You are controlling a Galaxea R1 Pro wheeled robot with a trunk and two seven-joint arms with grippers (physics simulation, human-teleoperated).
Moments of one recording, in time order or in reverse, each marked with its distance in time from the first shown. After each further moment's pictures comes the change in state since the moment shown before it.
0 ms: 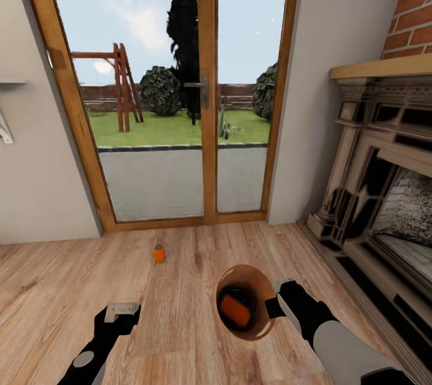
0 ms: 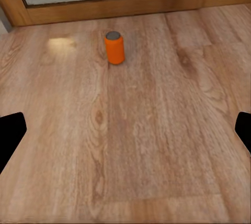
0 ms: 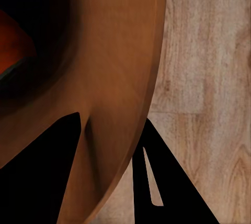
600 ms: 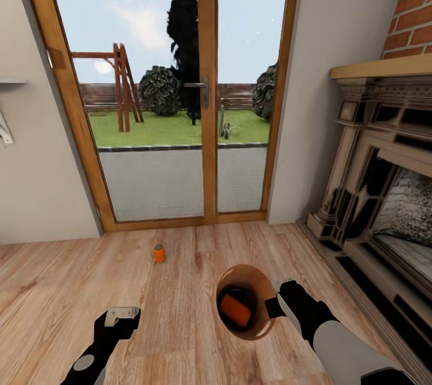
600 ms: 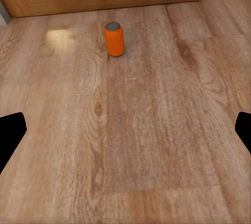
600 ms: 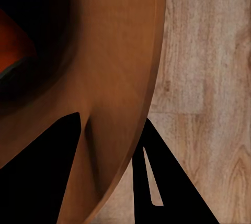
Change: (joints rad) left arm -0.004 -0.004 0.002 0.039 0.001 -0.010 0.001; right arm 0.000 0.000 0.000 -0.001 0.000 0.000 -0.001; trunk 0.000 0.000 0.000
